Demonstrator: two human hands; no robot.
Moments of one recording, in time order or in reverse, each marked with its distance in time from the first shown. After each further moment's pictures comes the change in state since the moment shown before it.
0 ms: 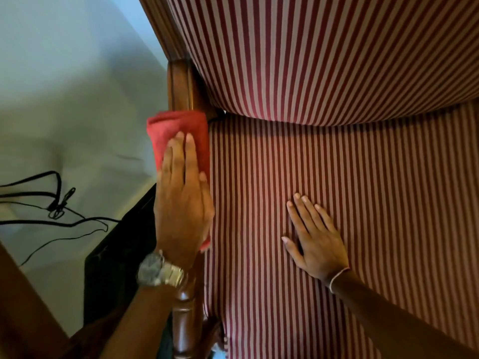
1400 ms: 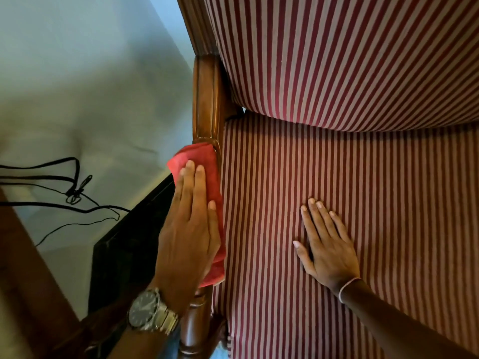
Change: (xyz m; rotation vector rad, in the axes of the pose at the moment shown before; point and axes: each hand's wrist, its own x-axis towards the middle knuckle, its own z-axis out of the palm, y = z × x) left_hand -0.046 -0.014 -0.019 -0.025 -0.144 -0.016; right_hand 0.000 0.002 0.009 -0.042 0.020 -0.018
